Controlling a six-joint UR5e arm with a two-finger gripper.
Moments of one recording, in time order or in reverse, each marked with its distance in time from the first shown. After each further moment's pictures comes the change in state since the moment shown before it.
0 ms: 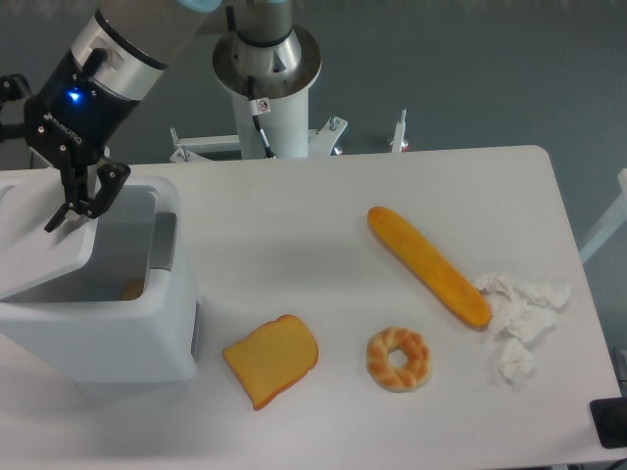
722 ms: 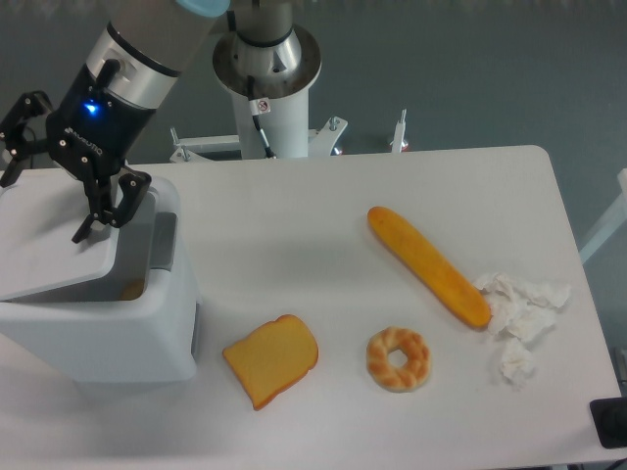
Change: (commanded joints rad) arm 0.011 -0.006 -0.021 0.000 0.080 0.069
